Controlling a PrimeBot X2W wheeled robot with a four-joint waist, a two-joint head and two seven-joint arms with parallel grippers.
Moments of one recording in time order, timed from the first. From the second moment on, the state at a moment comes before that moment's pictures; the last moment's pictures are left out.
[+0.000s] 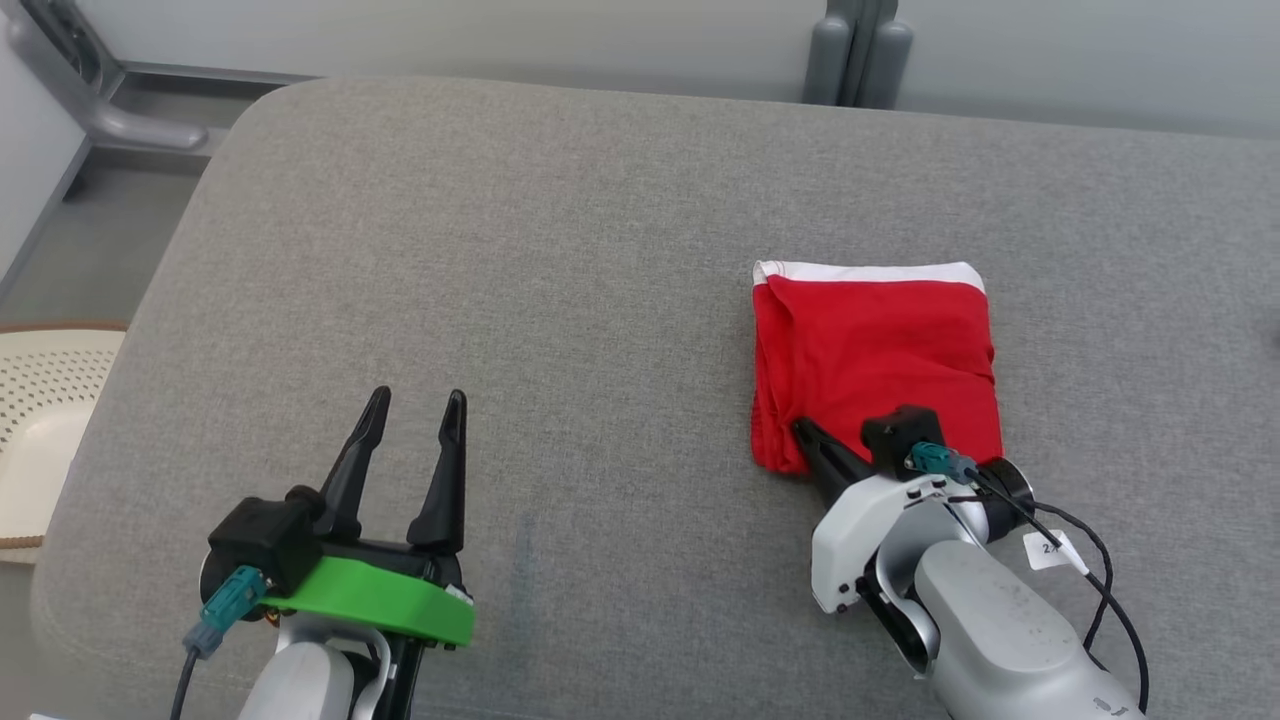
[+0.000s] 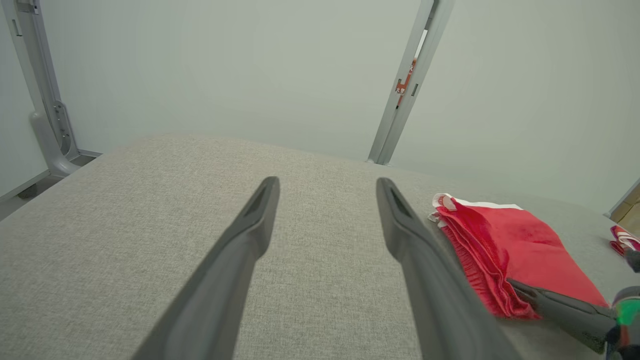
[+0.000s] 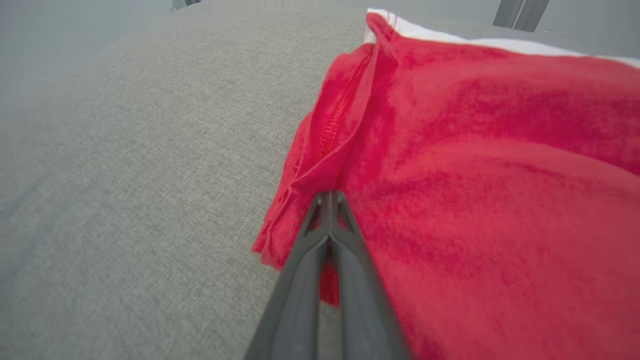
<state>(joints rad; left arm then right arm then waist) -0.16 0.13 -0.25 0.20 -0.44 -0.13 -0.26 -0.49 -0.05 0.43 0.82 0.27 0.13 -0.19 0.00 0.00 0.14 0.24</state>
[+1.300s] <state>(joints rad) -0.02 0.13 -0.04 0.12 -0.37 -0.13 -0.26 -0.20 -0.11 0.00 0.21 0.23 0.13 -0.13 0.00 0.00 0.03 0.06</state>
